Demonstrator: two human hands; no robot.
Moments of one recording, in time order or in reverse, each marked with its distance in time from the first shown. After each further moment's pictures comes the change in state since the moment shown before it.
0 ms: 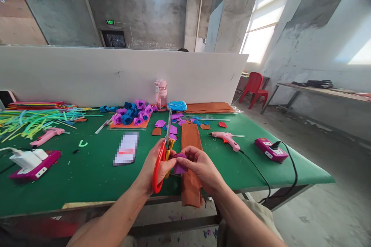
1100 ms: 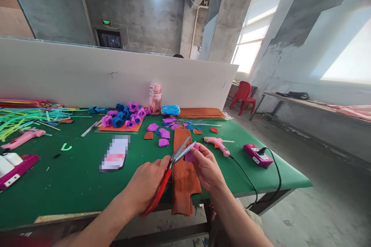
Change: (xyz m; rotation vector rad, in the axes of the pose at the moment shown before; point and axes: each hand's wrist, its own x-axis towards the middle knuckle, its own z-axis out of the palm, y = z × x) left_hand -0.007 -0.003 -0.012 1.305 -0.347 0.259; right_hand 0.008 -0.011 -0.026 0.163 0.201 -0.165
